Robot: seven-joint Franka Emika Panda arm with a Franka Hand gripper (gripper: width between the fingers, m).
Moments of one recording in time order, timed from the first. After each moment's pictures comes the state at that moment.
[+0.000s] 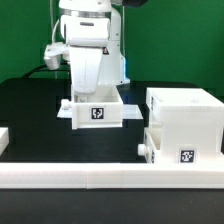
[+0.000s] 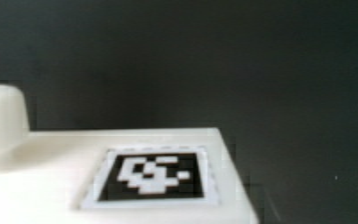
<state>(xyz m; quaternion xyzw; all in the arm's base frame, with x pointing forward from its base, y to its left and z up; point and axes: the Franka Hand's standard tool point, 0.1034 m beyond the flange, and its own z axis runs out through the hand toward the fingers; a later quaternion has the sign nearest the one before) 0.489 -0.065 0.076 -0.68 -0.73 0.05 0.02</state>
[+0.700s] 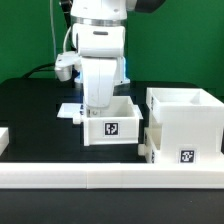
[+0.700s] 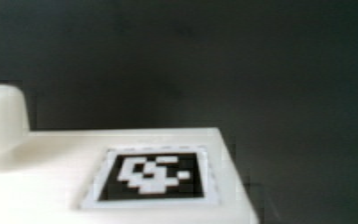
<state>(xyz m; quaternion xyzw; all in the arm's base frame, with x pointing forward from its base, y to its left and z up) 0.531 -0.043 0.066 -0.70 -0.72 0.04 0.02</state>
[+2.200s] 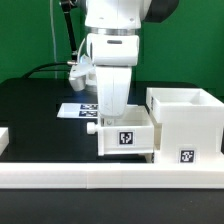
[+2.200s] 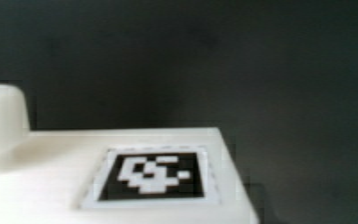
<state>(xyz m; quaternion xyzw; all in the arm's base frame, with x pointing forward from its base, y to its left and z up) 0.546 -0.018 0.052 -0.71 -0.70 0.01 0.00</state>
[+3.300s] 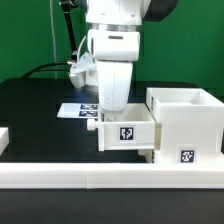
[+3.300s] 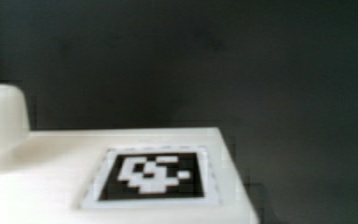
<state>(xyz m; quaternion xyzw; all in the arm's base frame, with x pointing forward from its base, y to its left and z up) 0.547 -0.015 0.061 -0.71 -0.71 0.01 -0.01</state>
